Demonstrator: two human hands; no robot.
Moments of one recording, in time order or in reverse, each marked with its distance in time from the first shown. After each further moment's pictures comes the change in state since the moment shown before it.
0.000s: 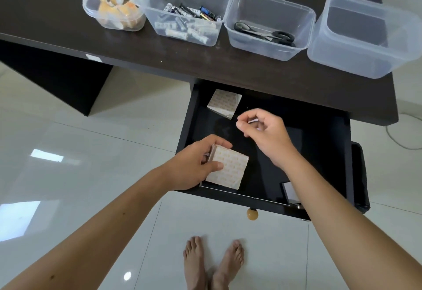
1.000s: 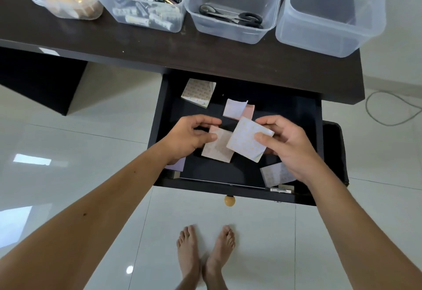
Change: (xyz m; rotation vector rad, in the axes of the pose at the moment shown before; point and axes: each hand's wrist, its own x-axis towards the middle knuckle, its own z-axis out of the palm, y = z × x) left_hand 0.061 0.005 0.019 -0.254 0.111 -0.014; right_hand -0.068 0.027 -0.075 0.230 -0.003 0.126
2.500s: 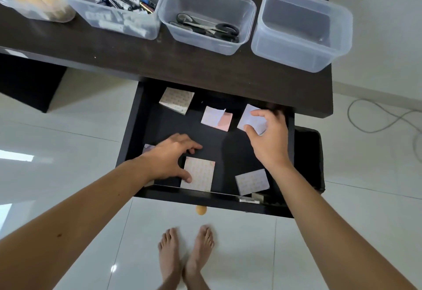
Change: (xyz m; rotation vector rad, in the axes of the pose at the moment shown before) left_hand 0.007 -0.015 0.010 0.982 -0.172 0.107; right_hand 0.046 0.009 -0.018 -0.594 0.432 -0.151
